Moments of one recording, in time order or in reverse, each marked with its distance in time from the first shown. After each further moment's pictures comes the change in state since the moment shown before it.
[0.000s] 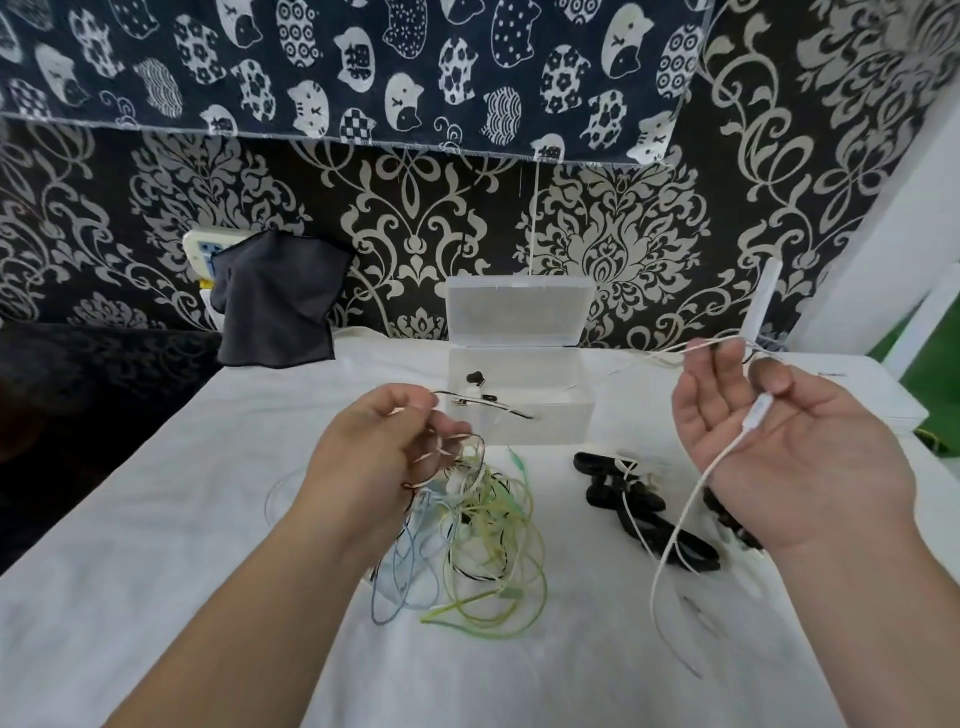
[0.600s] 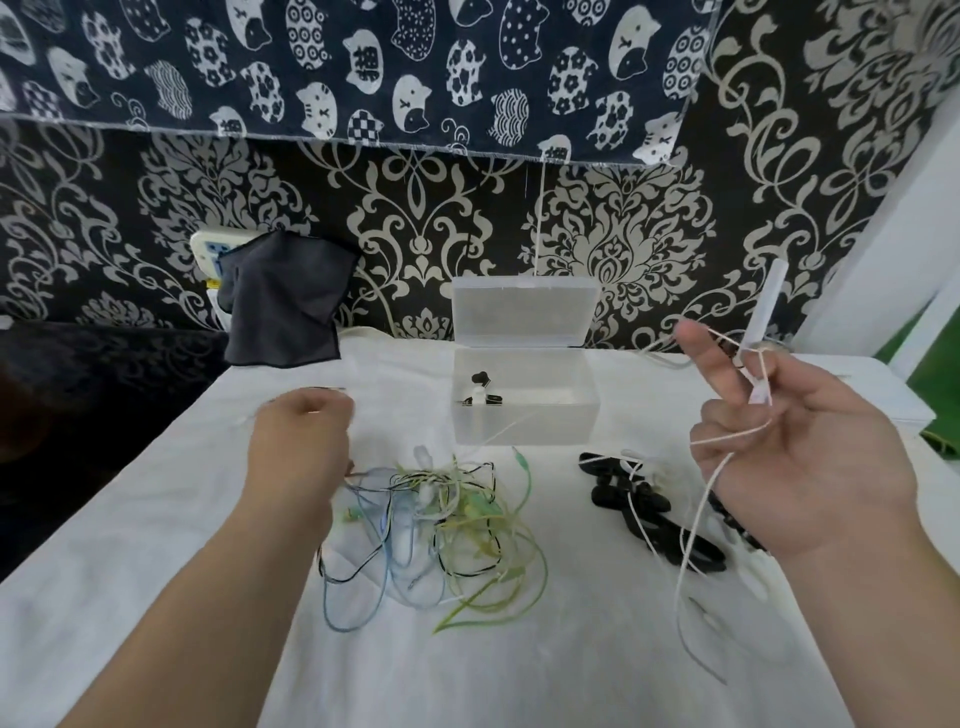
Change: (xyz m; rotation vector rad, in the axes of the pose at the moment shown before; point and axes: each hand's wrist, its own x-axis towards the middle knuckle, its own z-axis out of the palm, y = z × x) left_hand 0.023 0.007 -0.041 0.344 0.471 0.088; right_hand -0.004 0.001 0.001 -0.203 -0.125 0.001
